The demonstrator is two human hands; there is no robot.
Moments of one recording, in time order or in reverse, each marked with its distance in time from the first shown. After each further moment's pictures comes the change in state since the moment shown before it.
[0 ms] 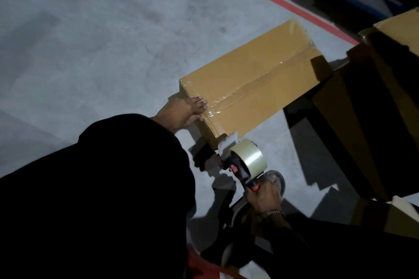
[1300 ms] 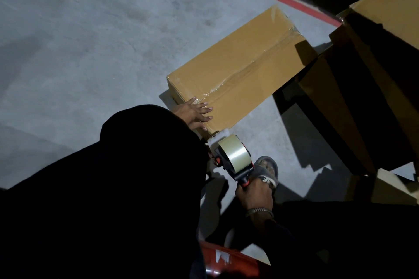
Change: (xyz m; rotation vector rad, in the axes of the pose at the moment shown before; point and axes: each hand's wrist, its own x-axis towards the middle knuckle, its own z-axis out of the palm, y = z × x) left_hand 0.014 0.045 0.010 -0.120 -0.232 0.145; right_hand -0.043 -0.014 0.002 -0.099 0.012 0.171
